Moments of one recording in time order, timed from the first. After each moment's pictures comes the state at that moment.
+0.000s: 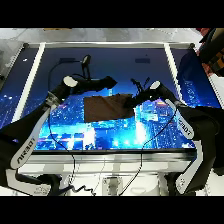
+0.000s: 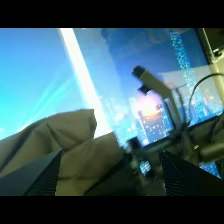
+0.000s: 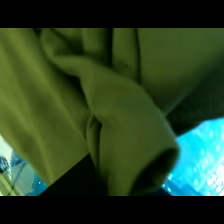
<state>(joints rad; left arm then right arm) -0.35 -1.61 1.41 0.53 -0.67 -1.09 0.15 -1.93 1.54 -0.74 1.18 1.04</state>
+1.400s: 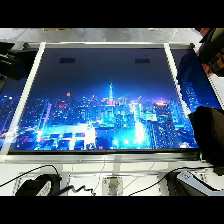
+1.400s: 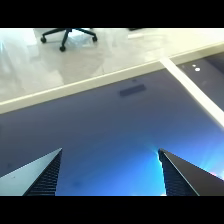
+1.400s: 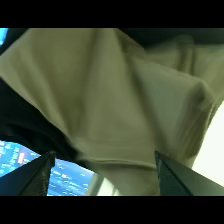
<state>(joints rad) -0.01 -0.79 1.41 1.14 -0.88 -1.09 -1.06 -1.17 1.61 -1.54 1.70 1.76</state>
